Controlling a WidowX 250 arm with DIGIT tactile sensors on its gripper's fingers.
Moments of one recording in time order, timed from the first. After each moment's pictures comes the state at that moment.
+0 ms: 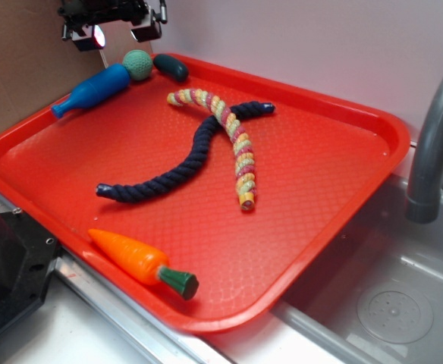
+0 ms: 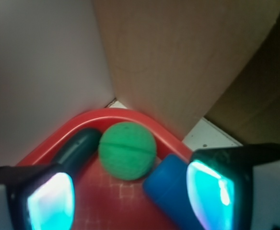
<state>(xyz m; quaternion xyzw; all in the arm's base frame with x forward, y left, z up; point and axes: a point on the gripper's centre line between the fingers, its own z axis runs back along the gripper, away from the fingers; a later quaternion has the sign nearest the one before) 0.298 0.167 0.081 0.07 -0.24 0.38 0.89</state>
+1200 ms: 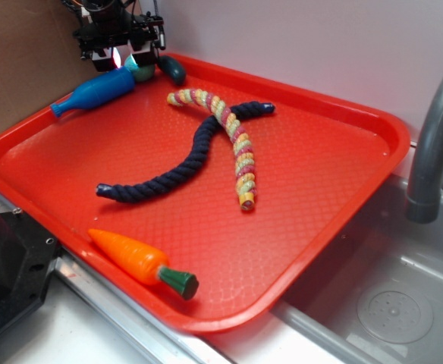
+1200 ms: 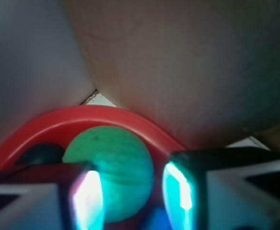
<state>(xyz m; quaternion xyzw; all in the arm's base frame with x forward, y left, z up) 0.314 0.177 0.038 0.08 -0.20 0.39 0.90</state>
